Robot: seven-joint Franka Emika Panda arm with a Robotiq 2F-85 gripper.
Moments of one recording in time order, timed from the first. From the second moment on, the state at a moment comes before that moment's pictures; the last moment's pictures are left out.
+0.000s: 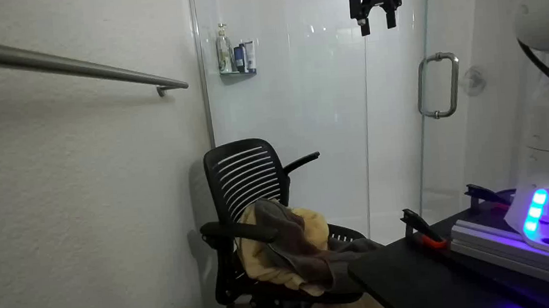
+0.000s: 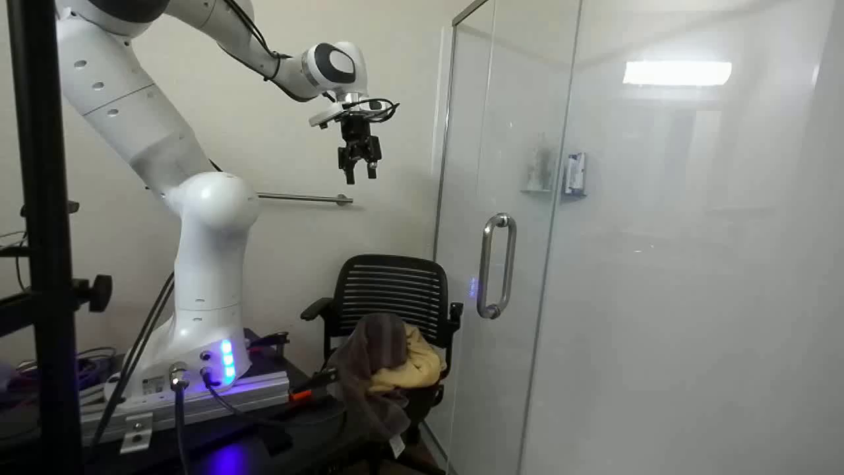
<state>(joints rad) 0.01 -0.67 0.16 -2.38 -0.12 1.76 0.10</state>
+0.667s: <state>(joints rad) -0.02 -0.91 0.10 -2.47 -0.17 1.78 0.28</state>
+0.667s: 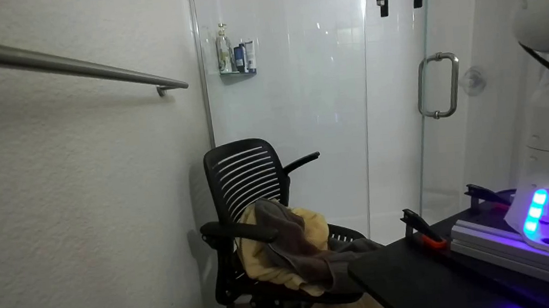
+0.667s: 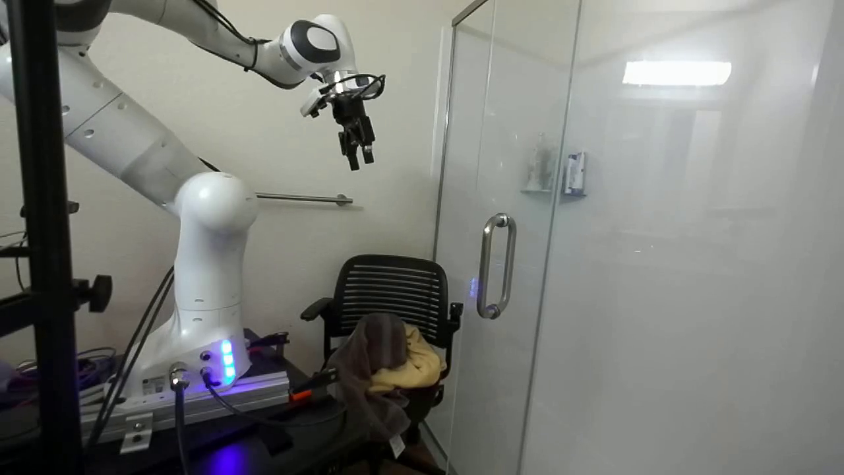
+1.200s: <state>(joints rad) -0.19 -1.36 -0.06 -2.58 -0.24 1.66 0.33</state>
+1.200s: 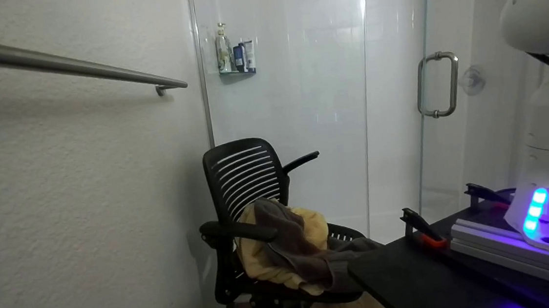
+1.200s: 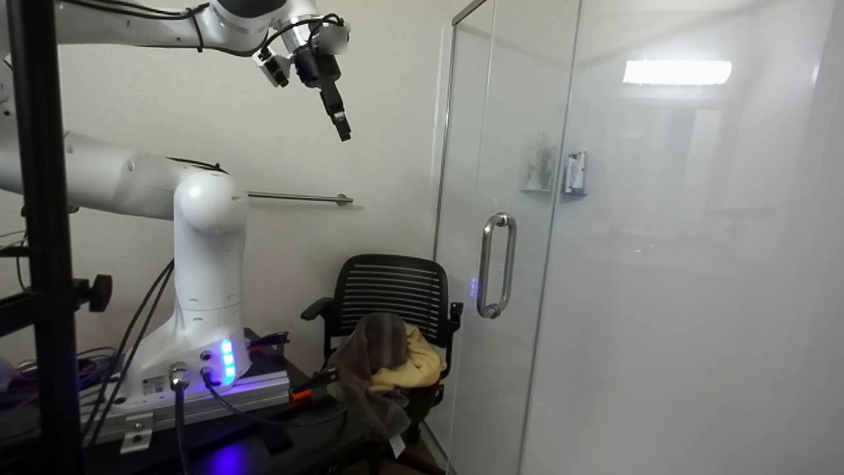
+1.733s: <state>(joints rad) -0.24 -1.31 -0.14 -2.56 -0.26 1.69 0.35</state>
